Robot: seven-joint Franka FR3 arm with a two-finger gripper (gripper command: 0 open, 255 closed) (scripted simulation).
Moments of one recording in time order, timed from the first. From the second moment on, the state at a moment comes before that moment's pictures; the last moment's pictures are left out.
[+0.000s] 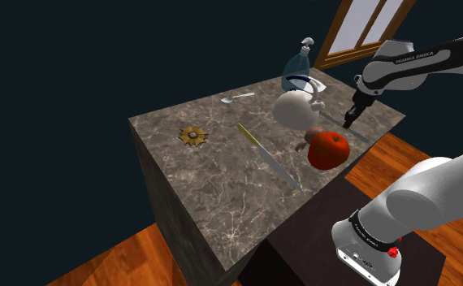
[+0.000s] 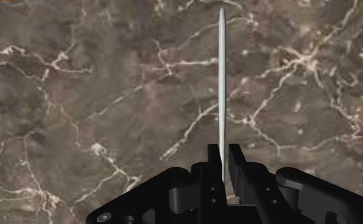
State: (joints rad) arm -0.11 -0.34 -0.68 -2.54 -0.30 2.21 -0.54
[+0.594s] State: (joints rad) arm -0.11 -0.36 -0.67 -2.53 -0.31 2.18 -0.54
